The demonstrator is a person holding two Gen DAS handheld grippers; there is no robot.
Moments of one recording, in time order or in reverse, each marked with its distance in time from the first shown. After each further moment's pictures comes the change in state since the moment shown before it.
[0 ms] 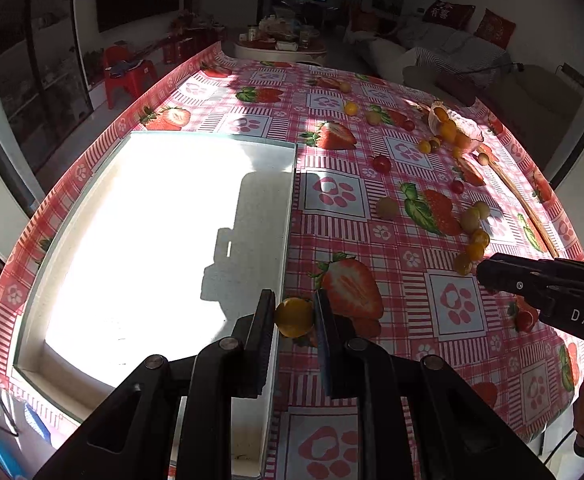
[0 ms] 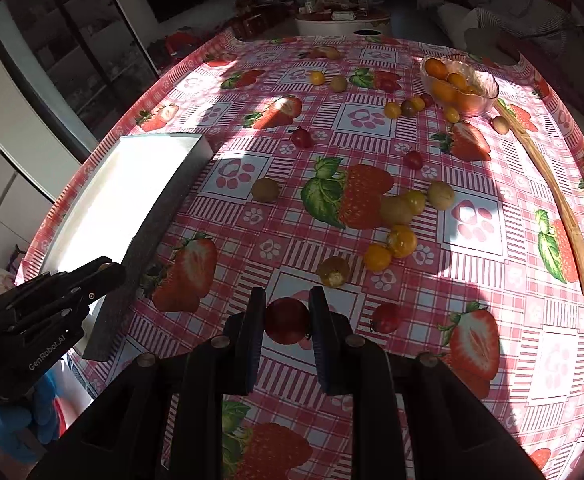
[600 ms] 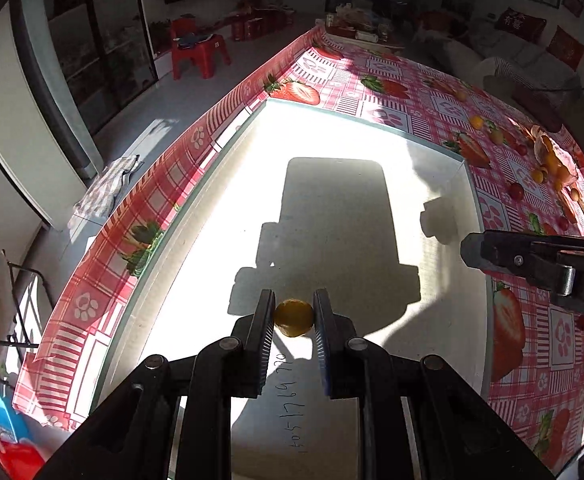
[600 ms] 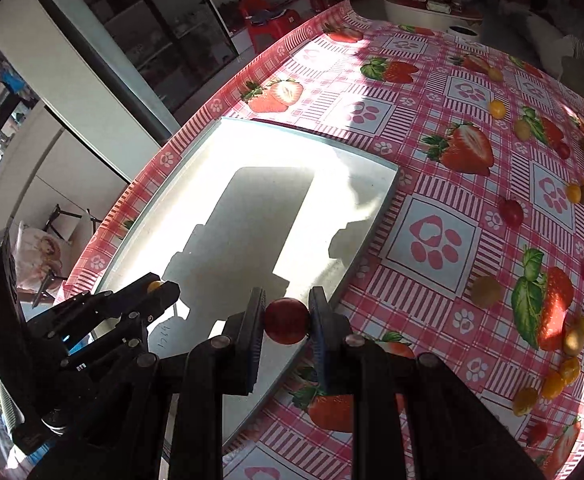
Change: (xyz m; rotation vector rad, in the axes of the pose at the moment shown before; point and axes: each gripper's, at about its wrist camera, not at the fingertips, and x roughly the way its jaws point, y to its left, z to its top) left arm 0.036 0.106 0.010 -0.135 0.061 0.183; right arm 0.093 0.131 0.074 -0.128 0.127 0.185
